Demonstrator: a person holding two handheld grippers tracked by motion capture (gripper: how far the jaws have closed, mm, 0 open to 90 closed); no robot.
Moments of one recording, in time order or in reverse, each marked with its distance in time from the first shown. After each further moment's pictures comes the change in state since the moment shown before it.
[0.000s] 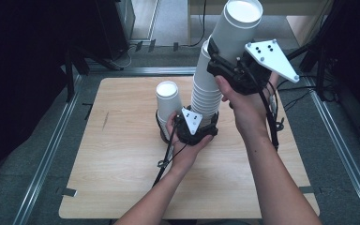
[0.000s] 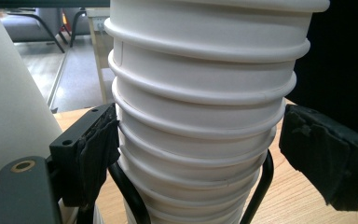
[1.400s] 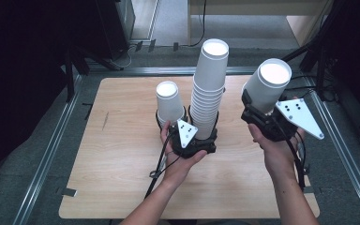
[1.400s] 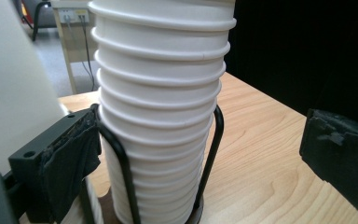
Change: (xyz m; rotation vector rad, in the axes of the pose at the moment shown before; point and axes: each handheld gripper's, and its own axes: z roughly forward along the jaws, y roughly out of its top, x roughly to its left) left arm 0.004 -0.009 -0.042 0.019 -0.132 -0.007; right arm -0.067 -0.086 -0.073 0.096 -0.104 -0.072
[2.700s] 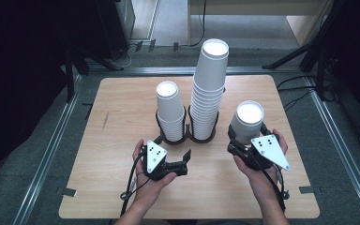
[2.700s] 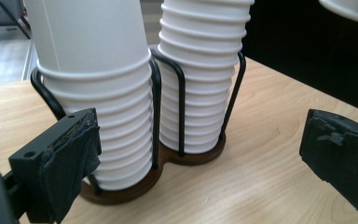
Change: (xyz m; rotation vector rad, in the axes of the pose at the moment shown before) left arm 0.039 -0.033 -0.079 0.040 -0.006 0.014; right arm 0.020 -0.097 -0.024 0.094 0.009 -0.079
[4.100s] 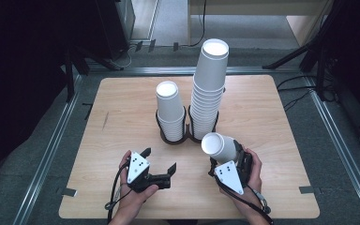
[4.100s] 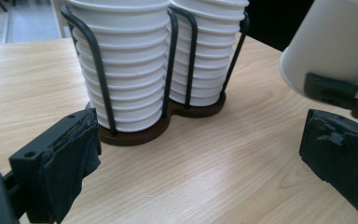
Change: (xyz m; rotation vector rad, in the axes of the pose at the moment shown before) left arm 0.027 -0.025 -0.034 0.068 -0.068 -0.043; right arm 0.056 -0.074 -0.010 0.066 0.014 -0.462
